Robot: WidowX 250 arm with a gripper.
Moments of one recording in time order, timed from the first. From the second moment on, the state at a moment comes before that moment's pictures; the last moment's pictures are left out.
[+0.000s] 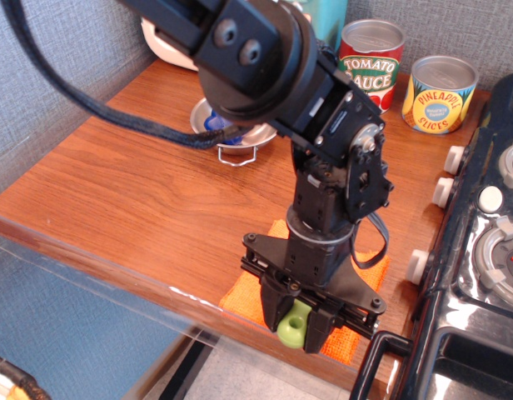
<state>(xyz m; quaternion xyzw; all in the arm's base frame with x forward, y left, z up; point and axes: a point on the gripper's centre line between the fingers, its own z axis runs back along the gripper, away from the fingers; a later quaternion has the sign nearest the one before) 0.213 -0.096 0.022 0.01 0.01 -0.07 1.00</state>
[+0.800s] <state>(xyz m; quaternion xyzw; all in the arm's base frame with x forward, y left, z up) 0.272 -0.062 0.080 -0.02 -0.08 -0.01 1.00</state>
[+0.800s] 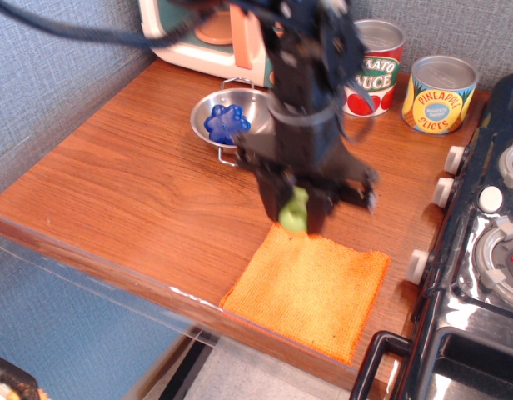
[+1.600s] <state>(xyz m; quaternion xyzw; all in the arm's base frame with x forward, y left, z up) 0.375 -0.071 0.012 -0.01 -0.03 -0.14 0.99</state>
